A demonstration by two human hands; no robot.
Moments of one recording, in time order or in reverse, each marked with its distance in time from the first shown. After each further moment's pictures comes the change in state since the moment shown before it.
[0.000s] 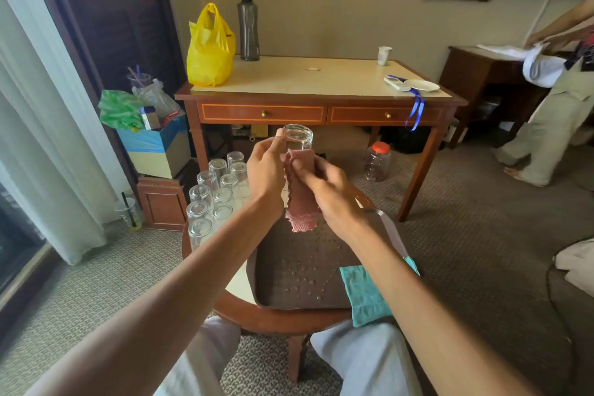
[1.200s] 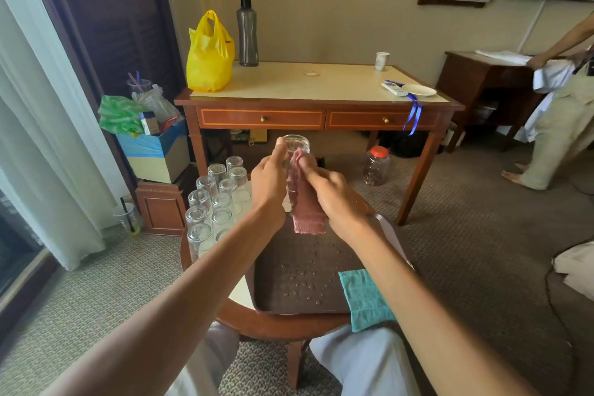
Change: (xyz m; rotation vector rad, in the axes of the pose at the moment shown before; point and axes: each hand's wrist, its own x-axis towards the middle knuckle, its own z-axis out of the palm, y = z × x) left_hand -0.003 -0.007 -0.001 0.014 -0.024 -0.098; right_hand -0.005 -0.016 -0.002 -0.114 0.026 0.144
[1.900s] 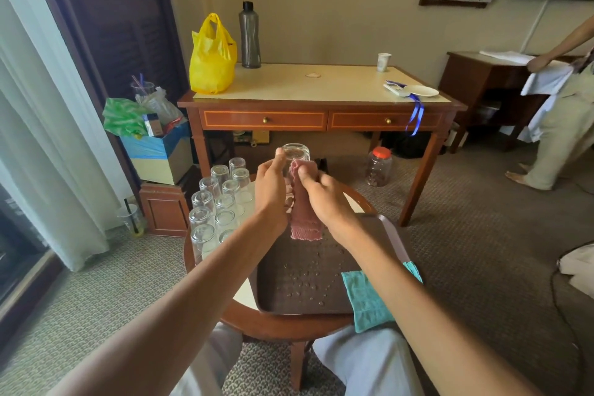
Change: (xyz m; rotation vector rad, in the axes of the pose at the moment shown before) left_hand -0.003 -0.006 -0.002 -0.018 0.008 -0.075; right_hand -0.002 0.000 0.011 -0.205 0.039 0.017
